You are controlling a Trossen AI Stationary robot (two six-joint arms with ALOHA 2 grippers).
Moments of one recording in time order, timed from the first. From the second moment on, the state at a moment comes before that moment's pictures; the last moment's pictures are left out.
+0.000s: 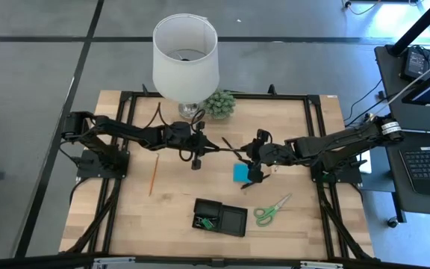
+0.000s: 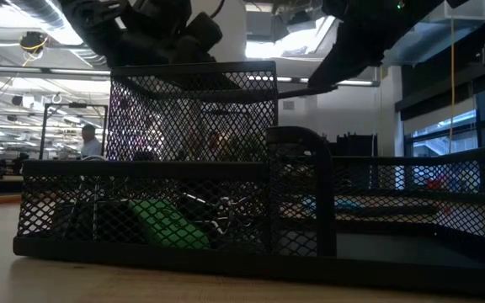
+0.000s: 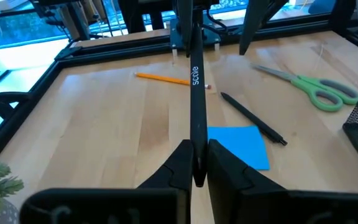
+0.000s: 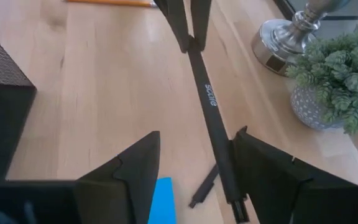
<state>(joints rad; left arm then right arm) 0.14 1.52 0.72 0.44 0.10 0.18 0.17 1.31 0.86 -0.26 0.40 0.13</state>
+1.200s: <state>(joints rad) 0.14 1.51 0.73 0.37 0.08 0.15 0.15 1.31 0.89 -0.32 0.42 0.16</state>
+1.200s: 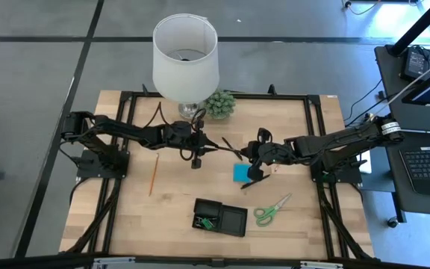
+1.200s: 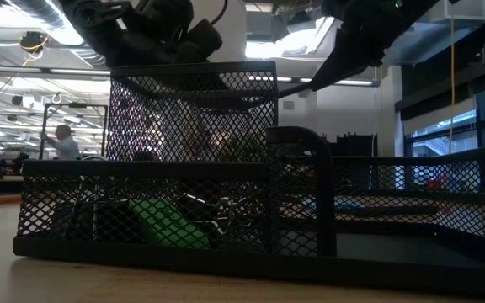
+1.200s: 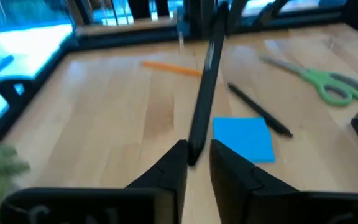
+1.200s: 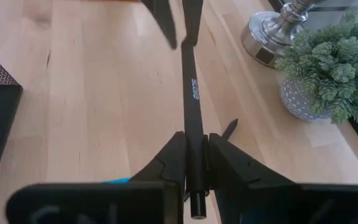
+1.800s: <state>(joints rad) 0.12 1.41 0.72 -0.24 0.14 -0.04 0.22 1.31 1.30 -0.76 0.24 0.29</state>
